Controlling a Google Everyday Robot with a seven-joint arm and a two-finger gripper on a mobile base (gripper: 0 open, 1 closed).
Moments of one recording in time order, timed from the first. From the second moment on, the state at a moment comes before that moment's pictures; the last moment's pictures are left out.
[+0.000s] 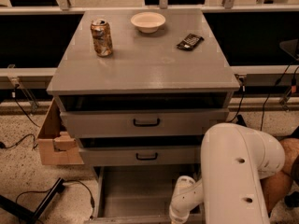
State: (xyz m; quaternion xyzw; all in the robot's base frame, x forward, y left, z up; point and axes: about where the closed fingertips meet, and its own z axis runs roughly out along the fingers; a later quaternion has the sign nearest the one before) arm 0.403 -0.127 0.196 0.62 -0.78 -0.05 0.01
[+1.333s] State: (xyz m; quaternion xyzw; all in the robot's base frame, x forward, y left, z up) arm 0.354 -0.133 0.198 0.60 -0.79 -0.08 0.04
